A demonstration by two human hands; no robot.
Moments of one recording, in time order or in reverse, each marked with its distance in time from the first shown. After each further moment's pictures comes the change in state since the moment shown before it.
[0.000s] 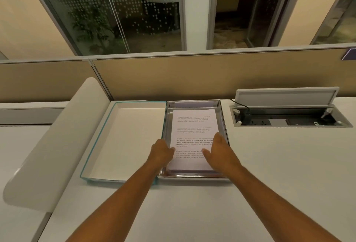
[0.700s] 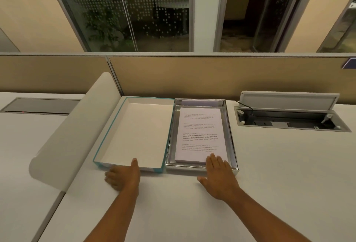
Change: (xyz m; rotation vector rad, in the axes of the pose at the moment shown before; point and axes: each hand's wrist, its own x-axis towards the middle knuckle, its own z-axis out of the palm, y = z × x) left_hand -0.049 -0.140 -0.036 -0.318 0.596 -0.510; right_hand -0.063 0.036 0.074 -0.524 -0.130 -0.206
